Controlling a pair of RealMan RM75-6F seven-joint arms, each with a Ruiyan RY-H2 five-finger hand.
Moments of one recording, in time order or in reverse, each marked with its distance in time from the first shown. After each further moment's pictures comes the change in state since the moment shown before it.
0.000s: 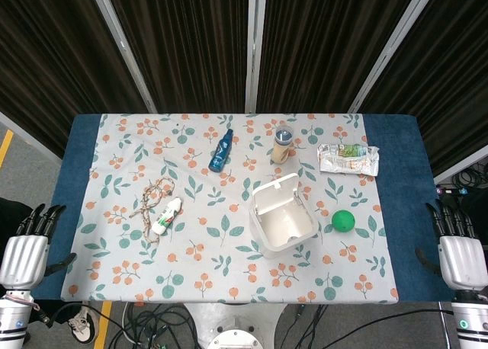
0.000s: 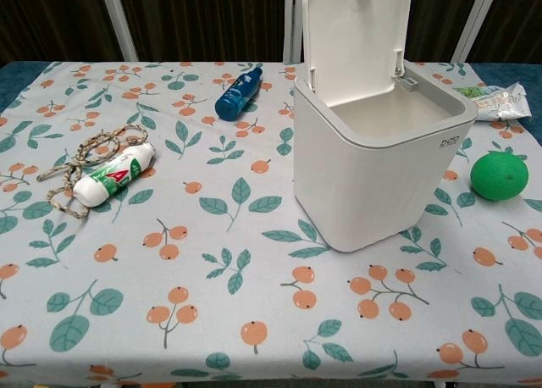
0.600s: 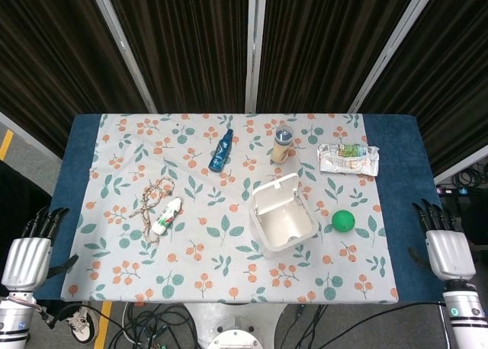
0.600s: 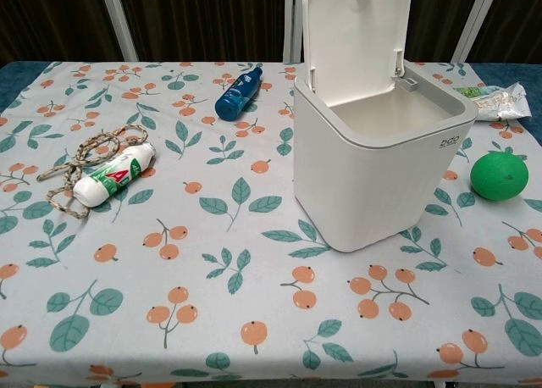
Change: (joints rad) left arm 0.003 -0.027 0.009 0.030 0.008 0.002 -0.021; right arm 0.073 0.005 0.001 0.027 0.066 -0.184 -0.043
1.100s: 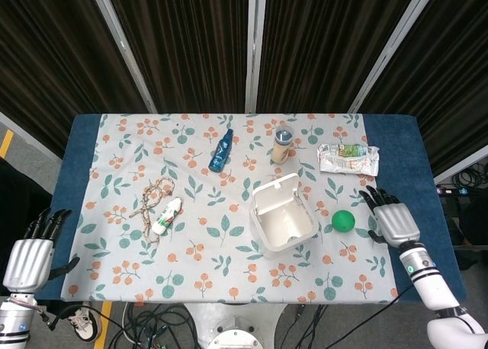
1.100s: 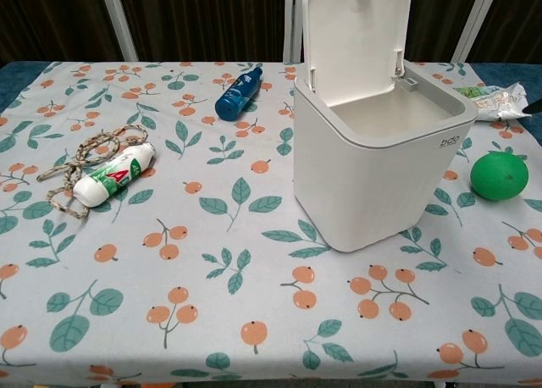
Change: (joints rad) left arm 0.001 0.008 0.009 -0.006 0.016 0.002 0.002; right arm 0.267 -0.099 0.037 0.098 0.074 -0.349 -0.071
